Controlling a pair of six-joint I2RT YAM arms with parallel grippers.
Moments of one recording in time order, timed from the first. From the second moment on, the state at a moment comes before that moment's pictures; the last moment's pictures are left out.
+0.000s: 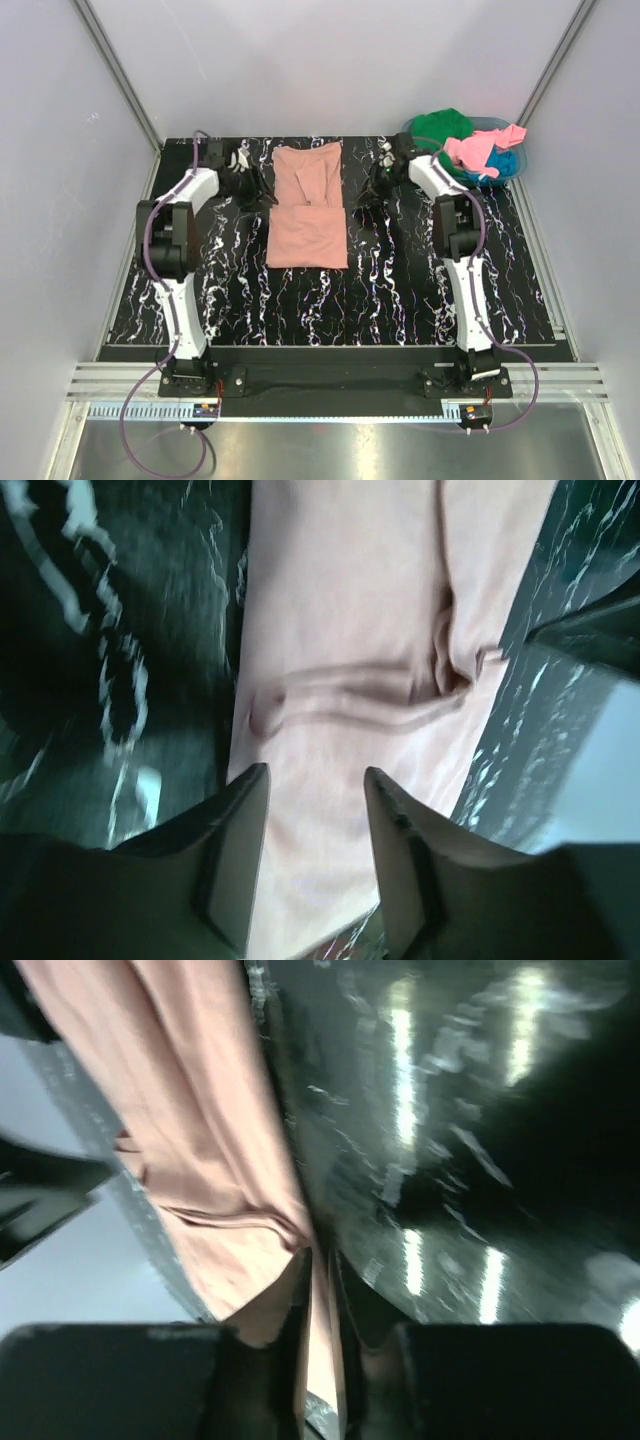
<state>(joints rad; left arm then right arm) -0.06 2.16 1.63 -0.53 0.59 -0.49 0.23 2.57 2.19 -0.72 -0.67 0.61</state>
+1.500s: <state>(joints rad) -0.11 1.64 0.73 -0.11 0.50 -0.92 0.40 1.93 1.05 -0.16 -0.61 0.89</state>
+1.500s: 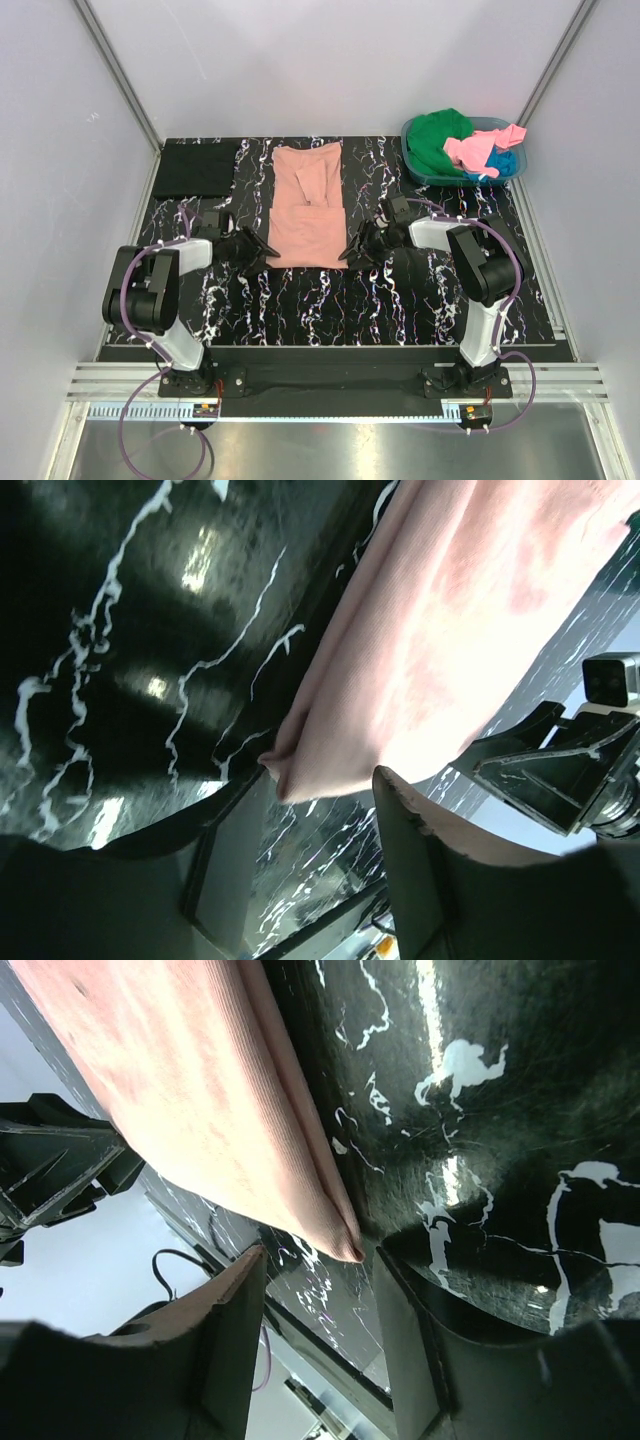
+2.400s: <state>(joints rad) -0.10 1.69 0.75 -0.11 0.52 -0.84 0.40 1.99 1.08 -0.13 -0.61 0.86</state>
